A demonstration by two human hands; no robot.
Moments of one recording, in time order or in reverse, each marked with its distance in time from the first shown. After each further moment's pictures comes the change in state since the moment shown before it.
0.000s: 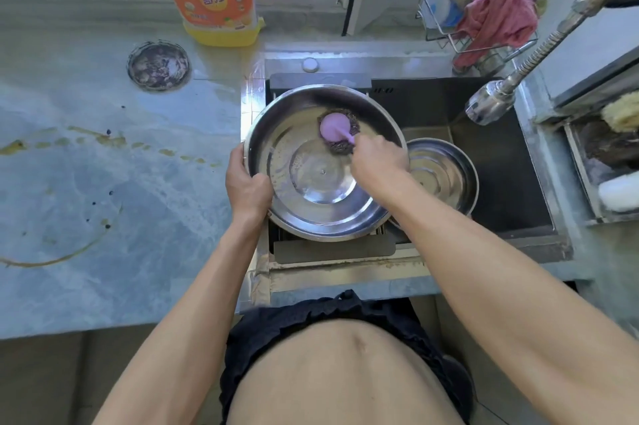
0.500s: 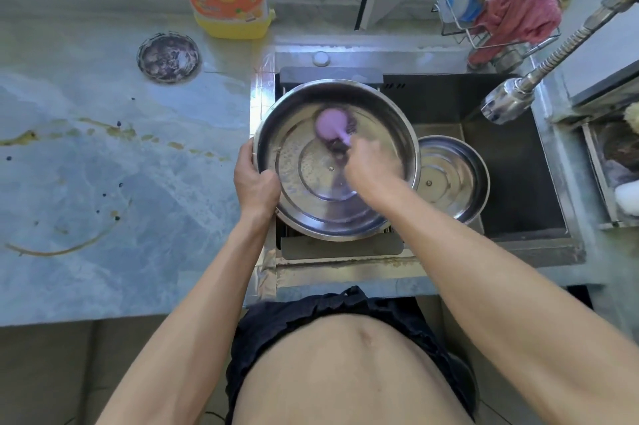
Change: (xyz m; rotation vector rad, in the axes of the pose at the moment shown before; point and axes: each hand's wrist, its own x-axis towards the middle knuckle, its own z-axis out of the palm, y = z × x) left_hand 0.000 -0.003 -0.002 -0.041 -0.011 -0.041; right_hand -0.003 -0.017 0.016 0.155 -0.003 -0.051
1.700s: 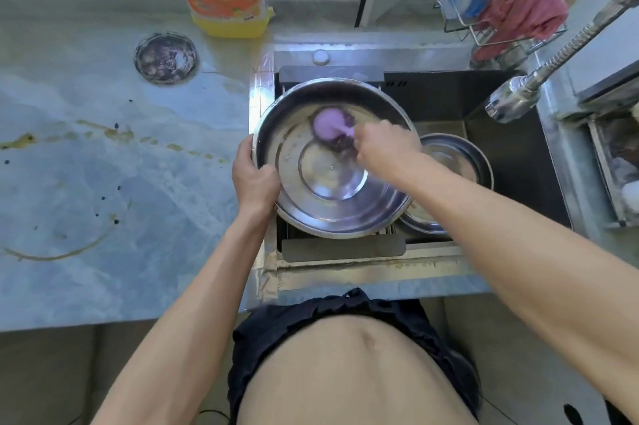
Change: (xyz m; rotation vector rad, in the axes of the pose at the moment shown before) left_hand 0.011 0.006 0.003 0.058 0.027 0.009; right_hand 0.021 0.016 -0.029 -0.133 -0.060 -0.175
